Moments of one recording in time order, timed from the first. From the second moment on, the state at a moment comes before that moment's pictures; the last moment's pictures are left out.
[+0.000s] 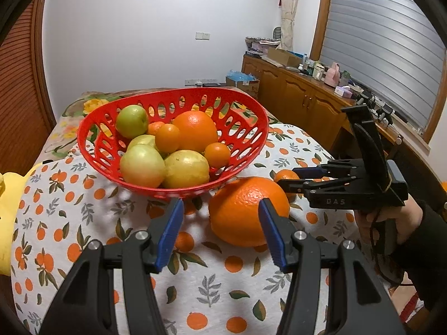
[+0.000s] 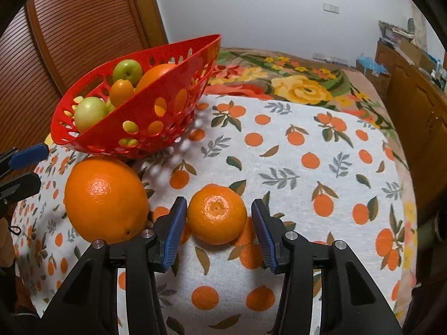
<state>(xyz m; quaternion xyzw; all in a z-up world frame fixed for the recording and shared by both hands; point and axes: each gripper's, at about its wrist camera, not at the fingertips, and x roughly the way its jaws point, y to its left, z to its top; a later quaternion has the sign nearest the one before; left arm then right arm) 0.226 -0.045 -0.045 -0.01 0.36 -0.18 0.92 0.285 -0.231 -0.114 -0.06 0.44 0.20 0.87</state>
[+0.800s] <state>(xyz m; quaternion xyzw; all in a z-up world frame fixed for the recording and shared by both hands) 0.241 -0.086 -0.064 -0.01 0.38 -0.19 0.91 0.262 -0.269 -0.110 -0.06 0.43 0.18 0.88</state>
